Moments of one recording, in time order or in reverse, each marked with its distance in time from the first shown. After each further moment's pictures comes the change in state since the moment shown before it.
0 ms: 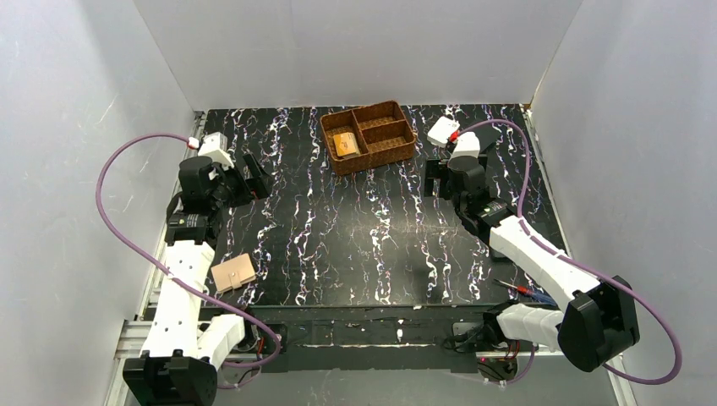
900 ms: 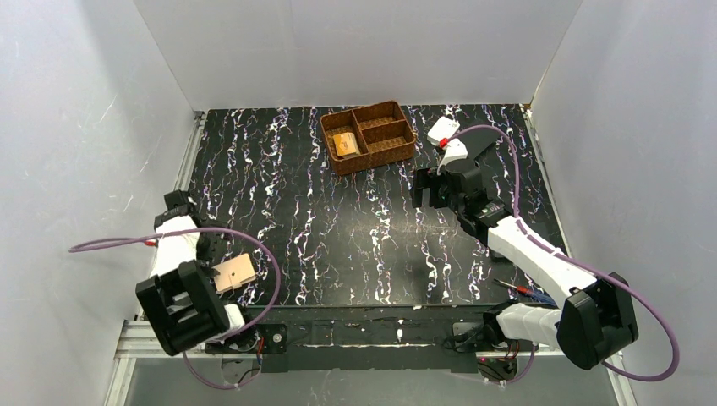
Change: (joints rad) left arm 0.402 0.307 -0.150 -0.353 -0.360 -0.604; right arm 0.000 0.013 -0.022 -0.011 -0.281 0.047
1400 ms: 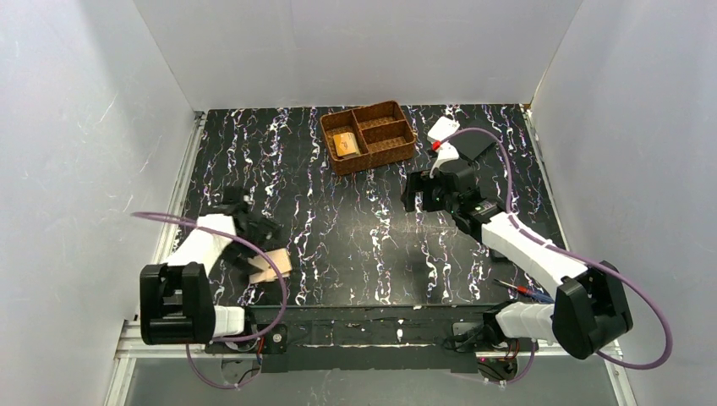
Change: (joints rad) left arm -0.317 0.060 -0.090 0.047 0.156 -0.113; right arm 0.008 0.040 0.000 0.007 -0.097 0.054
